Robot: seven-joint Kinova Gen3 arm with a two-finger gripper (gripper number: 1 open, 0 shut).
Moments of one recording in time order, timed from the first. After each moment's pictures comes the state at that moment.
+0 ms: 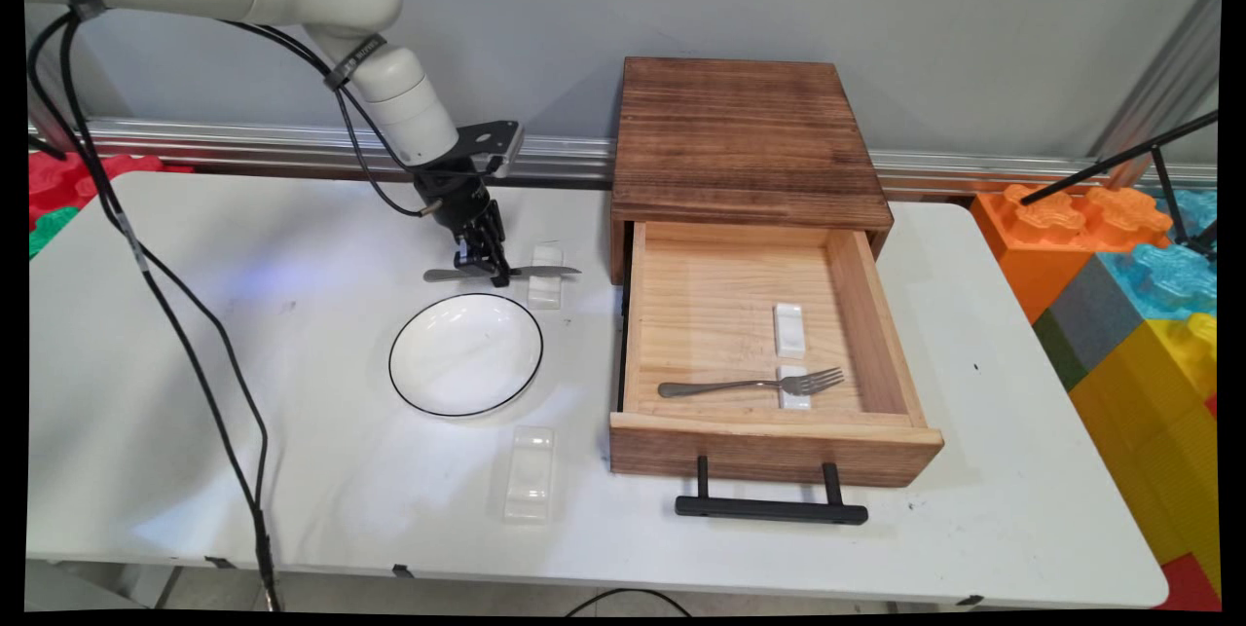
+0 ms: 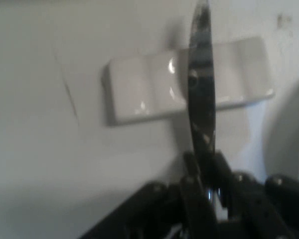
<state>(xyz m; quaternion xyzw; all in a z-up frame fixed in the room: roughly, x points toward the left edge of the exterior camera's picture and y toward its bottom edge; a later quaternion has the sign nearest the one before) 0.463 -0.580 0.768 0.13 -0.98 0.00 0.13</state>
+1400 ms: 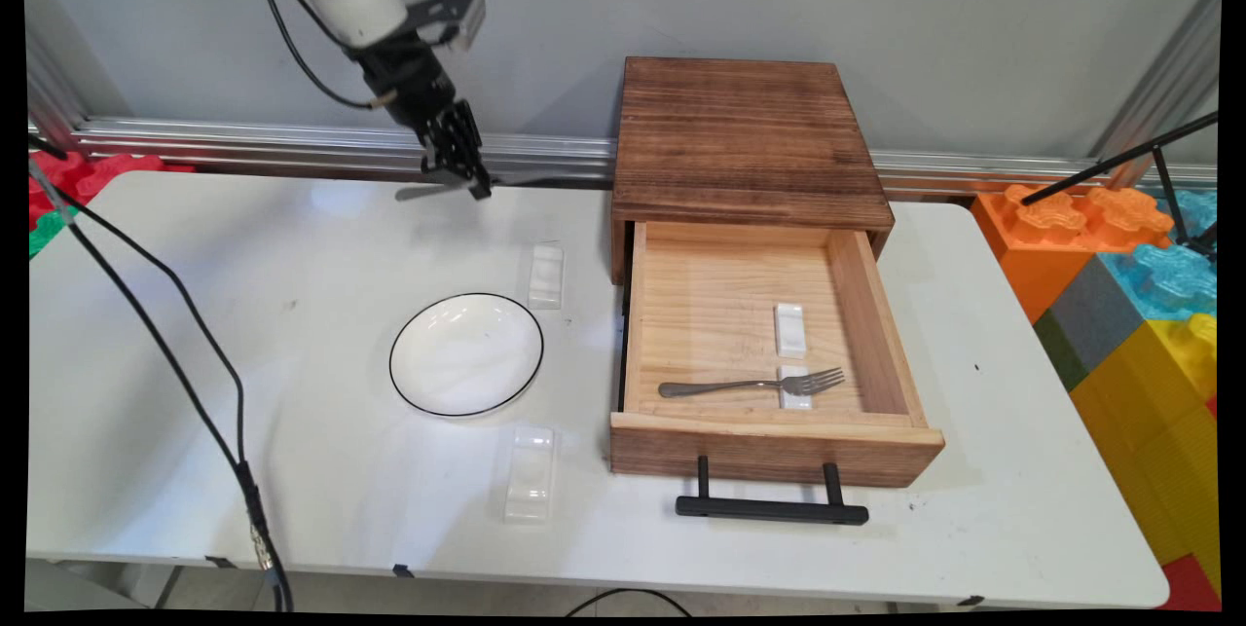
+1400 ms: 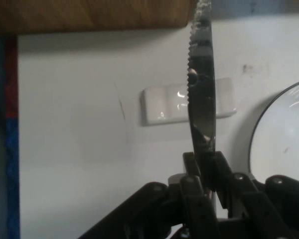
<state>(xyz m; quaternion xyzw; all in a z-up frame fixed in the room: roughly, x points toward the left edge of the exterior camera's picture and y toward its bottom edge) 0.480 -0.561 0.914 0.14 -0.98 0.05 0.16</state>
